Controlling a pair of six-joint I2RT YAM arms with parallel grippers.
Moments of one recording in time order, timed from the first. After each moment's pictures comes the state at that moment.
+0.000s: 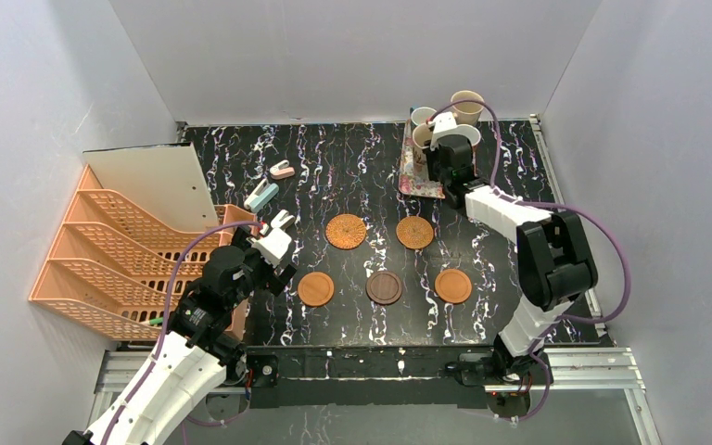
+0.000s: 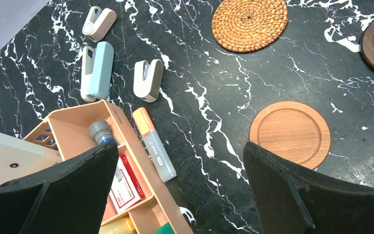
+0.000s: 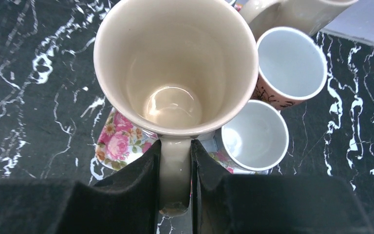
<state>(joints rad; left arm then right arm) -0.50 0.48 0.48 -0.43 -0.05 0.37 0.38 1.74 1.13 0.20 0.23 -0.07</state>
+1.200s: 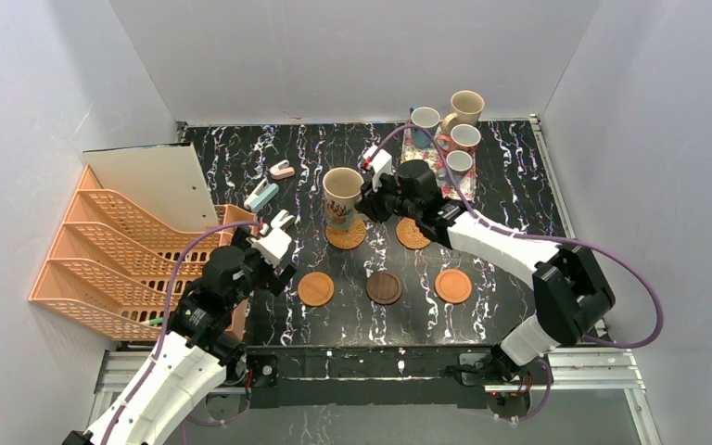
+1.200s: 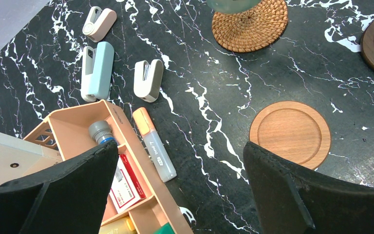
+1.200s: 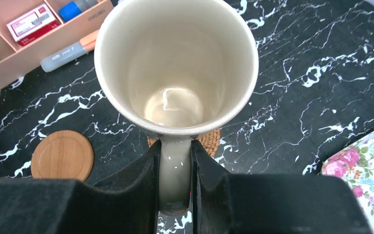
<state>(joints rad) -0.50 0.48 0.48 -0.43 -0.05 0.37 0.70 1.51 1.04 0.11 -0.25 -0.06</state>
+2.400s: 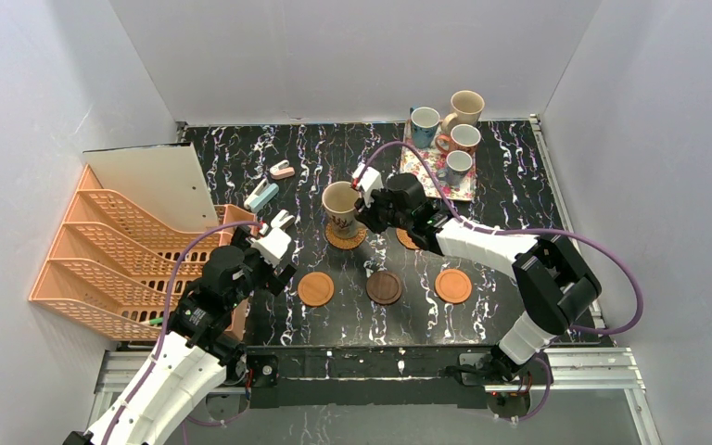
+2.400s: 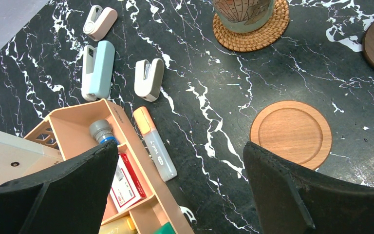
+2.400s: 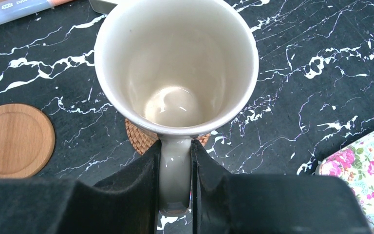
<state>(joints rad) -0.49 0.48 0.48 -0.43 -0.05 0.37 0.75 1.61 0.99 0.17 -0.20 -0.20</state>
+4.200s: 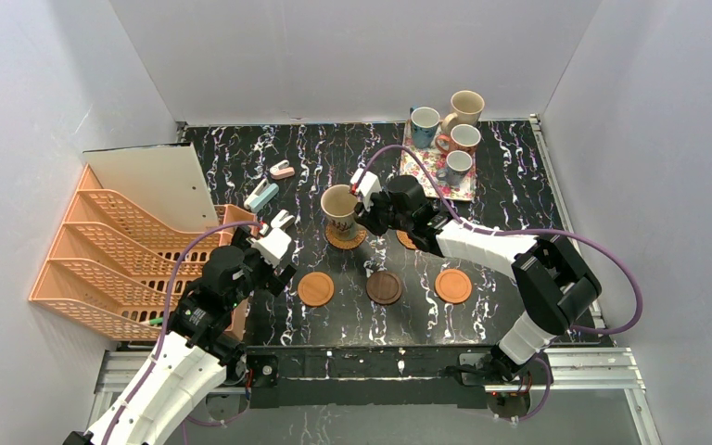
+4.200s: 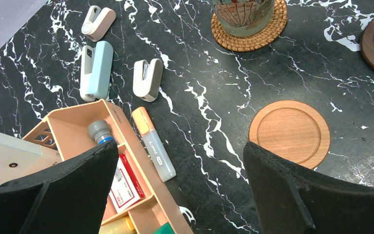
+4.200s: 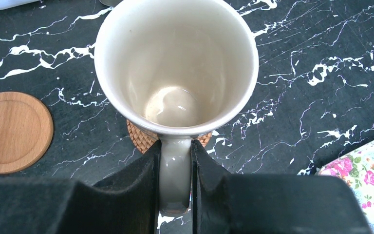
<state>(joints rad) -0.49 0.48 0.48 -0.43 -0.04 0.37 0.75 1.61 0.97 0.18 -0.23 -0.26</state>
